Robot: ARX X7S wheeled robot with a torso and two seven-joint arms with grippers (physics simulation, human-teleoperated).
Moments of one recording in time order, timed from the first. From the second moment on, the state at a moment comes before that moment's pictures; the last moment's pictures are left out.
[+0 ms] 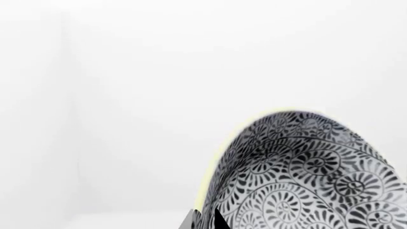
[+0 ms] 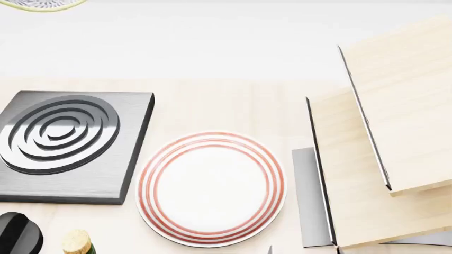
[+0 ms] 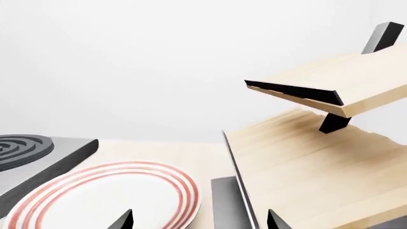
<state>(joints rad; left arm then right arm) -1.42 -0.55 0.61 -0.17 -0.81 -0.60 -0.51 -0.09 0.35 -0.34 -0.21 0.19 -0.14 0.39</state>
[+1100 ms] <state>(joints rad) -1.38 -0.33 0.32 -0.52 -1.21 -0.60 -0.41 -0.07 0.35 -0.37 -0.17 0.19 -0.14 0.39</state>
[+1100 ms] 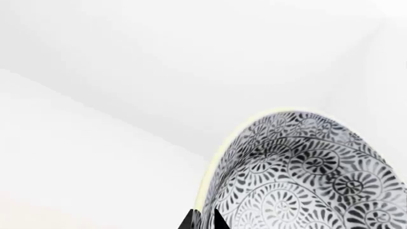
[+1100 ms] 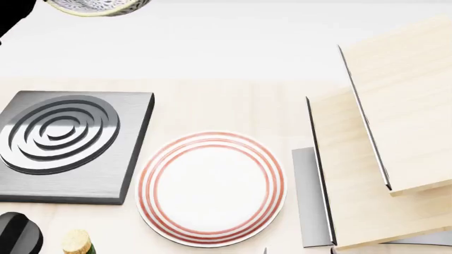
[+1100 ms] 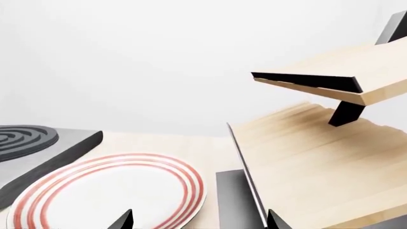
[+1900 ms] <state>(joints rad) -1.47 -0.22 0.43 -0.77 -1.26 -0.82 -0.34 -0.06 0.35 -0.39 -0.15 0.19 -0.15 0.39</state>
